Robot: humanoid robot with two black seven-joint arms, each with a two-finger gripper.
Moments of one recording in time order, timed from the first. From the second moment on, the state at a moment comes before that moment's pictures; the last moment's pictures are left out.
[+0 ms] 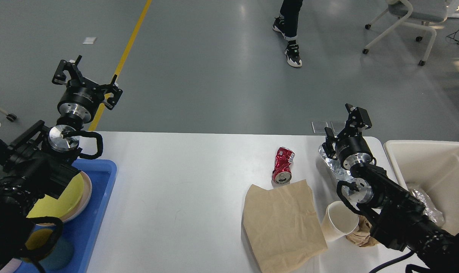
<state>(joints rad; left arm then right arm) -0.94 0.21 -0.85 -0.26 -0.31 -0.42 -0.15 0.64 -0.15 0.77 0.53 -0.25 0.03 0.46</state>
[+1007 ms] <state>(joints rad) -0.75 0.09 -0.86 -0.26 -0.31 -0.55 -0.15 0.64 -0.15 0.77 0.53 -0.25 0.03 0.46</state>
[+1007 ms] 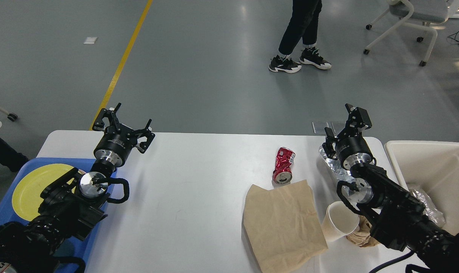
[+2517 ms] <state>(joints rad) -0.74 0.09 -0.87 -0.26 -0.31 -0.58 -0.16 0.64 -0.14 0.77 0.53 -0.25 0.03 0.46</state>
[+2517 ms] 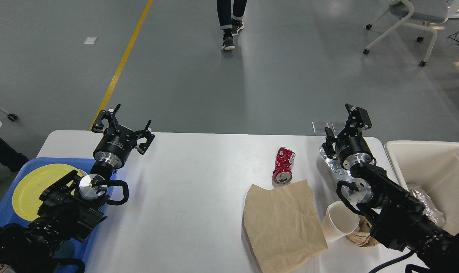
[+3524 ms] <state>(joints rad) -0.74 0.09 -0.87 -0.26 -0.31 -0.58 -0.15 0.70 -0.25 0.77 0.47 -0.24 0.02 0.46</state>
